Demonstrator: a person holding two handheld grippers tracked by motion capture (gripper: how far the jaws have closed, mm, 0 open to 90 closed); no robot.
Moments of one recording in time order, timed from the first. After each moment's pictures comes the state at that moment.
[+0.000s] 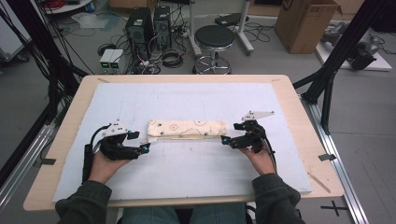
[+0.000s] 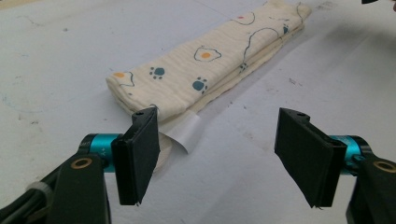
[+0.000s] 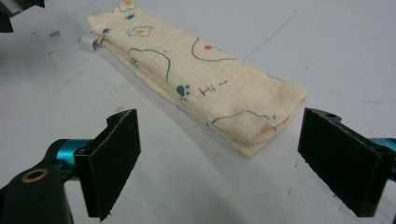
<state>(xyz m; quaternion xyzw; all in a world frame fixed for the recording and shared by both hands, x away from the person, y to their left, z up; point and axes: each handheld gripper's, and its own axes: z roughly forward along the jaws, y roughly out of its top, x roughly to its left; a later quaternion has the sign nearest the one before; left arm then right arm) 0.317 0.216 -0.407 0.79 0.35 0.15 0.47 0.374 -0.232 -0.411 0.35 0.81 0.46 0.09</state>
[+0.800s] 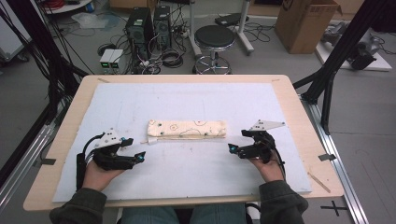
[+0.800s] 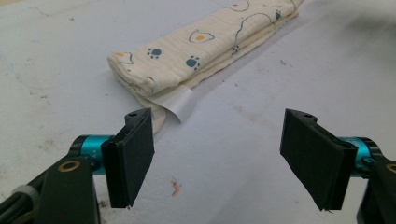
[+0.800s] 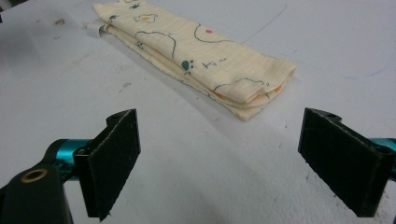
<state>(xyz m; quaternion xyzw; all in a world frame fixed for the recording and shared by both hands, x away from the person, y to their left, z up) 0.290 0.225 -0.410 0.79 0.35 0.17 0.47 0.340 -0.254 -0.412 0.35 0.81 0.46 0.11</state>
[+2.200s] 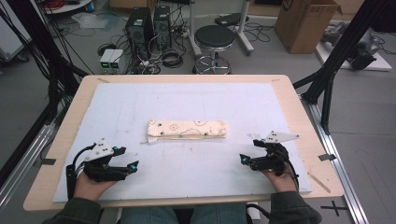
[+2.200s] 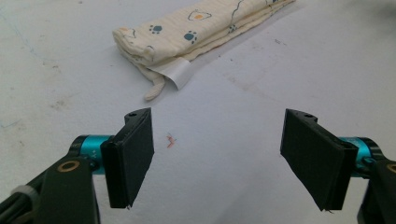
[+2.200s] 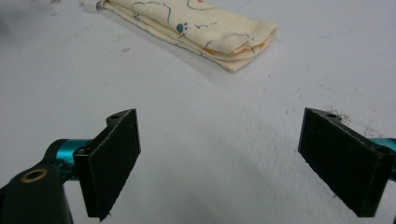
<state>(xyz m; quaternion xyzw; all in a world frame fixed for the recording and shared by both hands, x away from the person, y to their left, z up) 0.259 0.240 -0.413 0.79 0.36 0.18 0.46 0.306 -0.285 -0.419 0.36 0.81 0.45 0.13</state>
